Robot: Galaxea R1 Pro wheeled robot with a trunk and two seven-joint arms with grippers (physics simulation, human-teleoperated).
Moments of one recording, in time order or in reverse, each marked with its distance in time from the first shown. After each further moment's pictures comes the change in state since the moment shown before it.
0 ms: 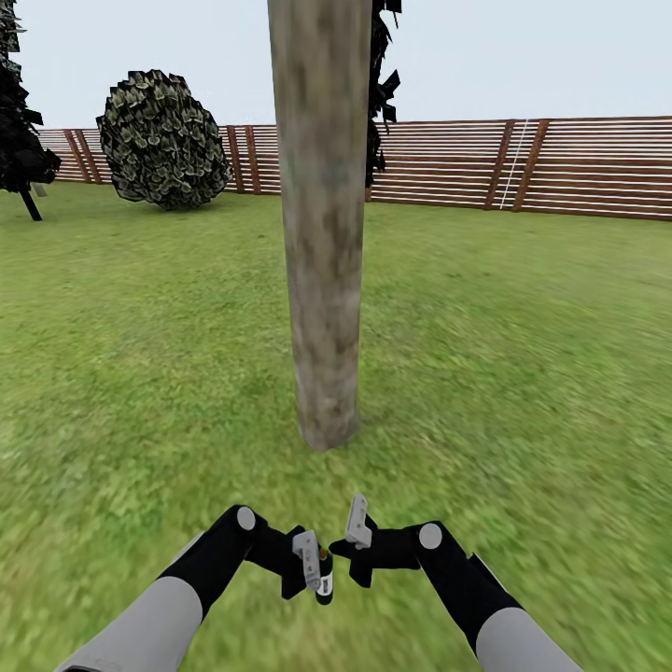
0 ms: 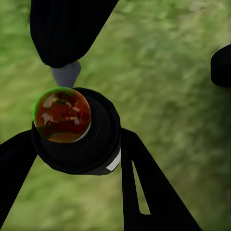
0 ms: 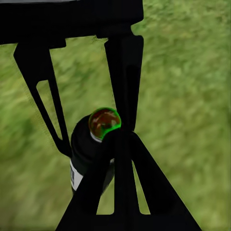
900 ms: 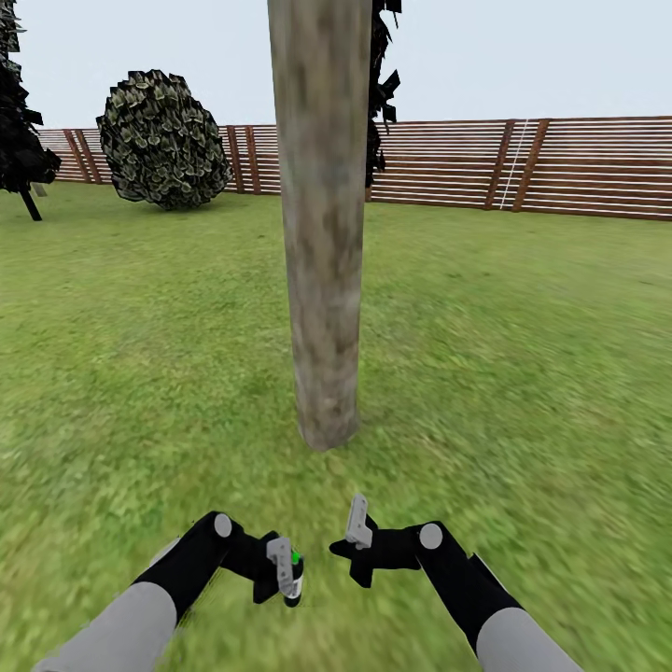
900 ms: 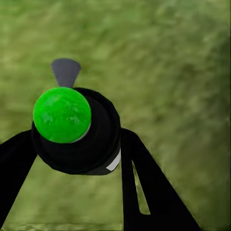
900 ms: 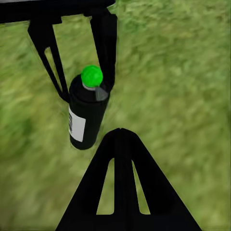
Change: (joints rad) left arm 0.013 0.085 -0.007 0.017 -0.018 -0.001 0.044; right arm 0.000 -0.001 -0.001 0.001 0.000 0.000 0.000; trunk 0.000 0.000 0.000
